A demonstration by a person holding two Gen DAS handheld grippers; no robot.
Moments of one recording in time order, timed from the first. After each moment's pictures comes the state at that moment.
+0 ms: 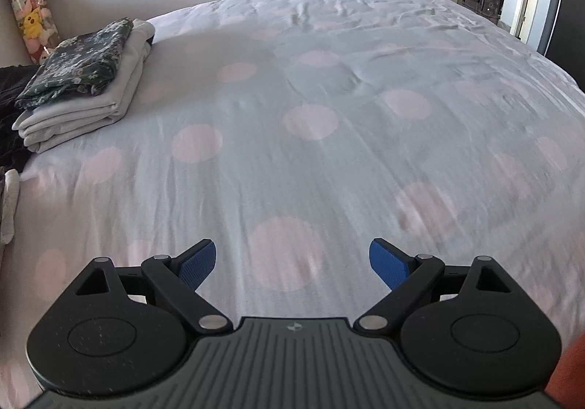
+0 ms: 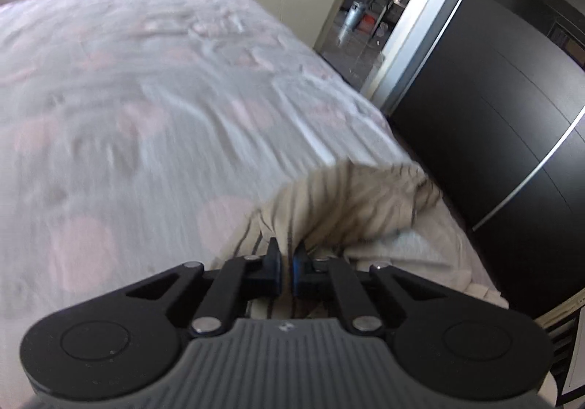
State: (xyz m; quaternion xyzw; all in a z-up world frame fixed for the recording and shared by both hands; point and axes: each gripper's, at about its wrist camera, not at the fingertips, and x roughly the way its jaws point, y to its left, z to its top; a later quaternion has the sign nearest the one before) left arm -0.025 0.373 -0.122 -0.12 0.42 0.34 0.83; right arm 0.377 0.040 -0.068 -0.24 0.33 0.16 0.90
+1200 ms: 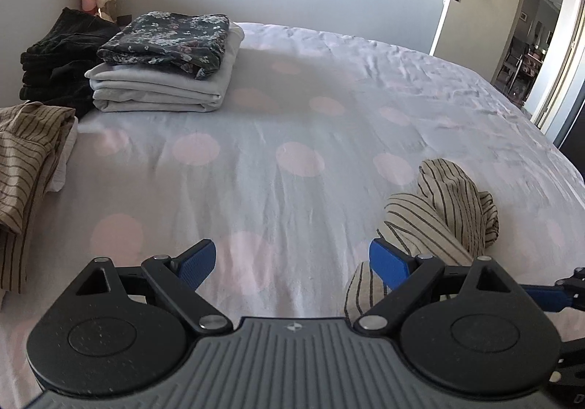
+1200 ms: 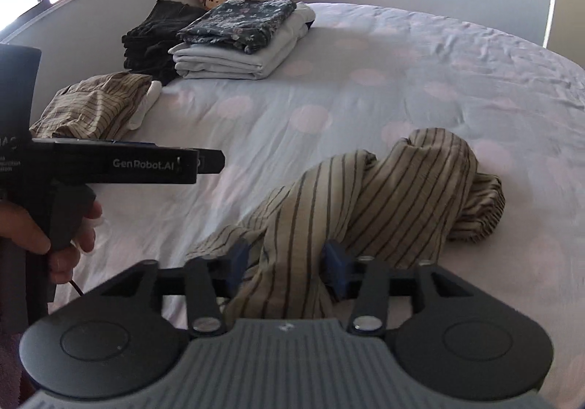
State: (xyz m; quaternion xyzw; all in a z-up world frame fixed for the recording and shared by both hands) left arm -0.142 0.432 -0.095 -0.21 0.33 0.37 0.84; right arm -0.017 0.249 -0.036 -0.18 0.36 0.57 0.72
